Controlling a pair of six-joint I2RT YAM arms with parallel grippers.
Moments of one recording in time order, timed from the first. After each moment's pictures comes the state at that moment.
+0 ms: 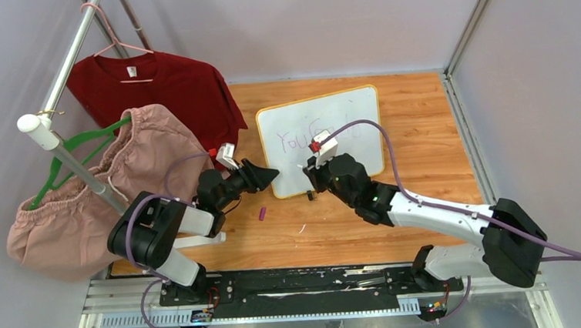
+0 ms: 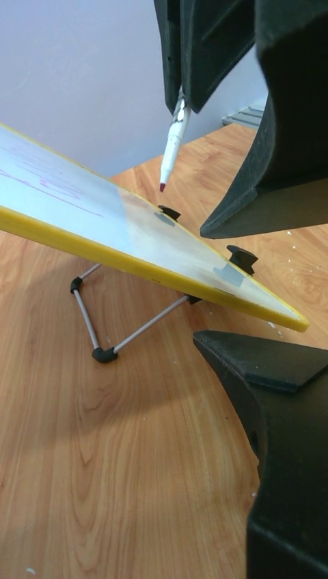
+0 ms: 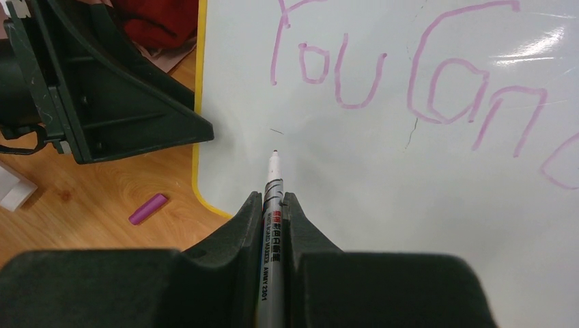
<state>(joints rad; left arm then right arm) -0.37 1.55 0.28 1.16 0.40 -0.76 0.94 1.22 0.71 0.22 0.29 0.12</state>
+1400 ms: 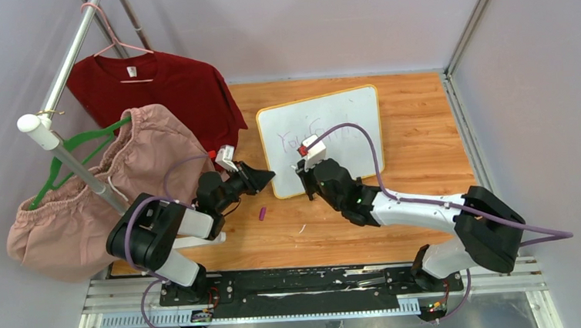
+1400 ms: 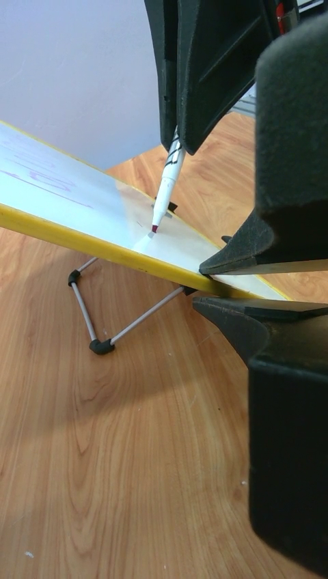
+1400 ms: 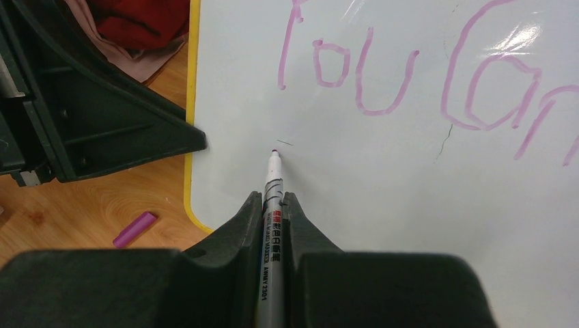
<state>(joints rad) -0.38 1.53 0.25 1.18 0.38 -0.74 0.99 1.38 0.73 0.35 0.40 0.12</state>
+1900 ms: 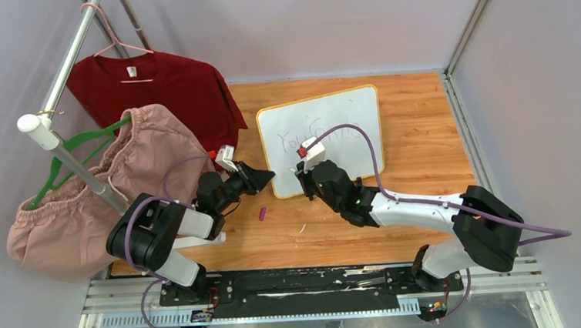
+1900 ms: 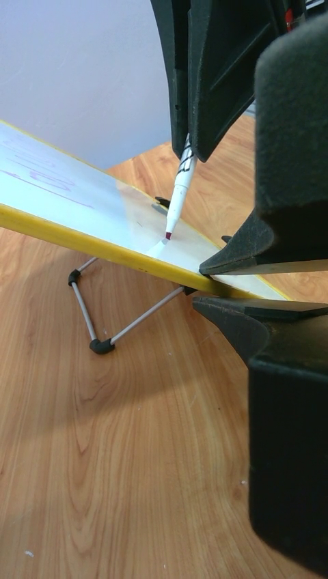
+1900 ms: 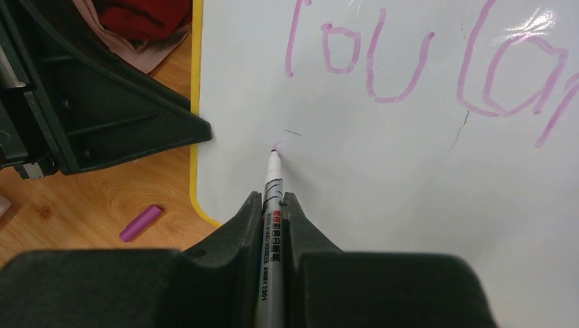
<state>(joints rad) -0.38 1.53 0.25 1.18 0.38 -0.74 1.00 1.39 0.73 0.33 0.40 0.15</state>
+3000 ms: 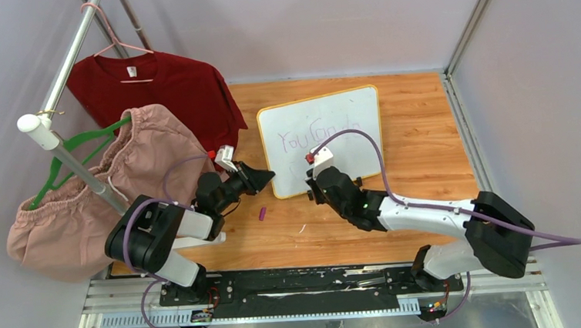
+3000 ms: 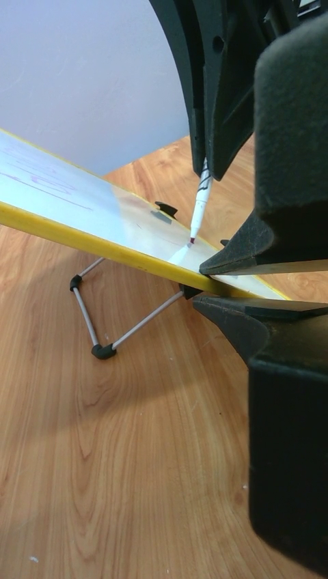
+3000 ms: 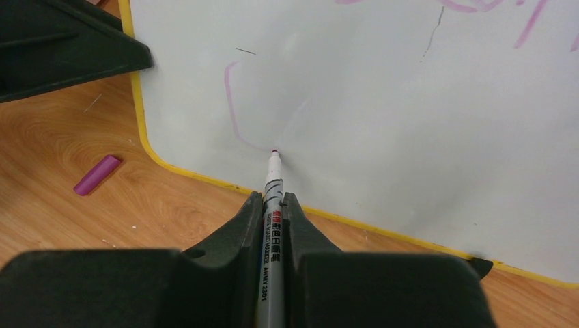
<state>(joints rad) -0.38 1.52 0.25 1.18 0.38 -0.74 1.00 1.32 0.67 0.18 0.45 0.20</state>
